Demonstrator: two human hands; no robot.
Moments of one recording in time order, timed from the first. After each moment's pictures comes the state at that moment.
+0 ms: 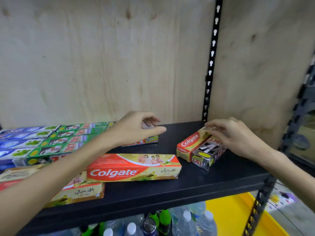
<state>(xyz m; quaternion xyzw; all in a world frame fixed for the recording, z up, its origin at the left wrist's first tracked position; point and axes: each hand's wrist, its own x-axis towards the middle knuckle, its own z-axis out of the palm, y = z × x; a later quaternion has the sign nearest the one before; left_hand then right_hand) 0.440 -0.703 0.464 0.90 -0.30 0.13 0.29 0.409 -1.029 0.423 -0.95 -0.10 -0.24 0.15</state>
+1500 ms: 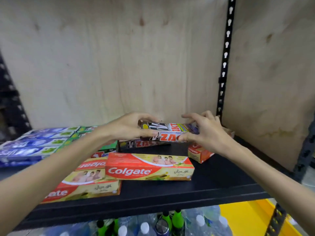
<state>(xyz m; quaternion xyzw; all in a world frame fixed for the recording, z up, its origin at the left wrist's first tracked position) 0.439 -0.660 0.483 0.92 -0.24 0.01 0.30 0.430 -0.935 0.434 -0.93 -0.18 -0.24 0.21</state>
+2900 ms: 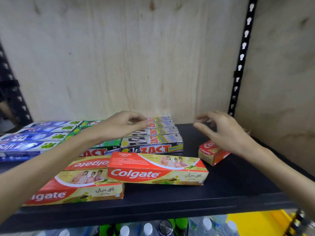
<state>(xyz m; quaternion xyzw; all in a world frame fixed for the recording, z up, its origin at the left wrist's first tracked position) 0.457 -0.621 0.463 0.93 -0.20 0.05 0.29 0.452 -0.943 0.423 -0.93 -0.16 -0.25 0.23</state>
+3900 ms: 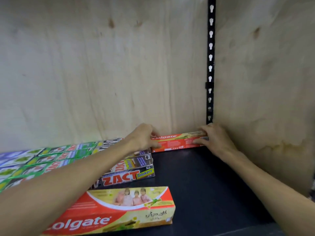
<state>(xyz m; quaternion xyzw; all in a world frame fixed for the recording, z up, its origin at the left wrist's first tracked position) 0.578 -0.761 0.436 0.96 -0.22 0.09 0.13 0.560 -1.034 0.385 -0.95 -0.04 -0.26 0.17</state>
